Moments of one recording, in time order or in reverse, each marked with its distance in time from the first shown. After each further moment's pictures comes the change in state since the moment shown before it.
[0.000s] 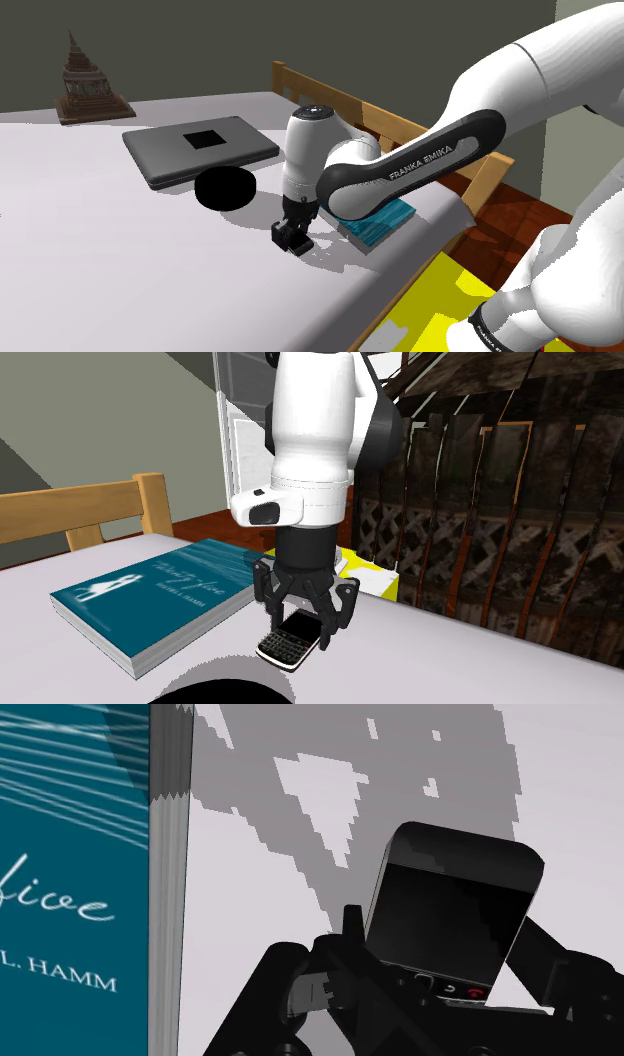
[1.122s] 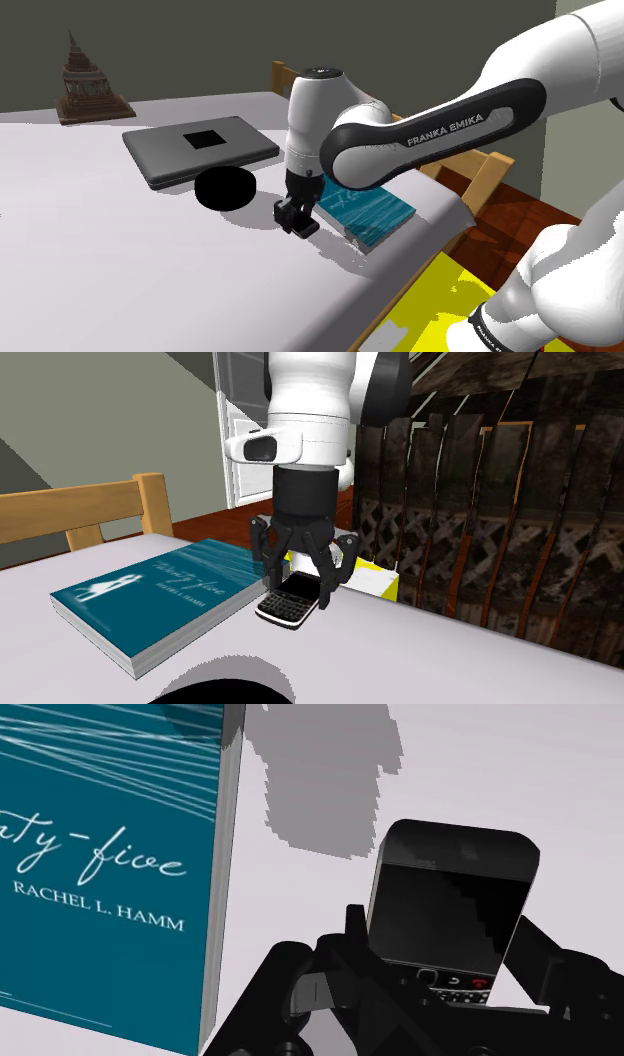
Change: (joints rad) arm -0.002 -0.099 -0.001 0.066 0.064 -0.154 -0.053
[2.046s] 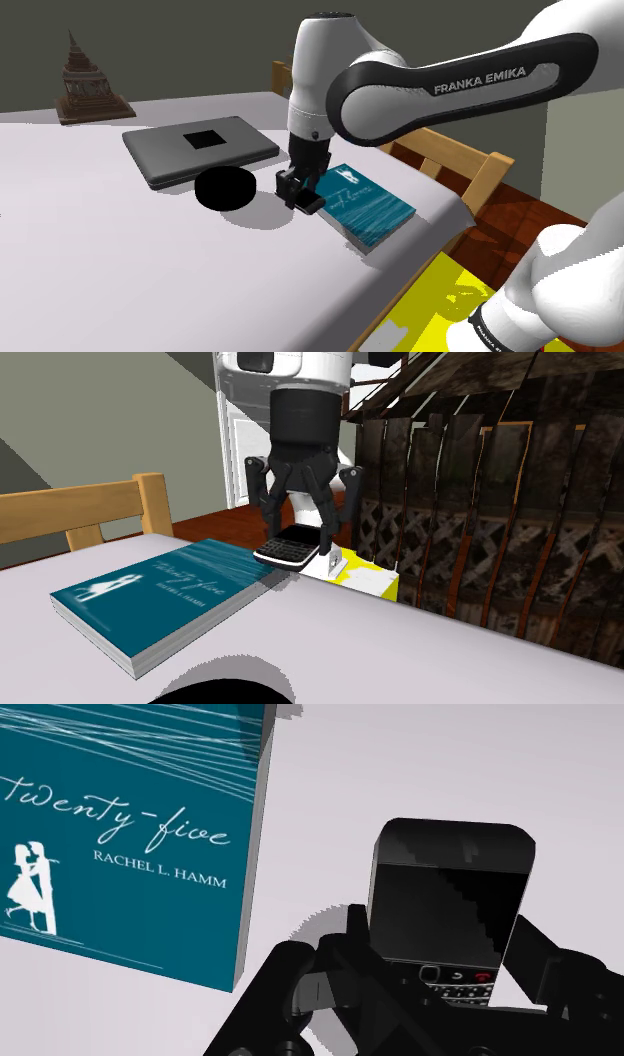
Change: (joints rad) arm 0.000 -0.070 -0.008 0.123 0.036 -0.186 -0.034
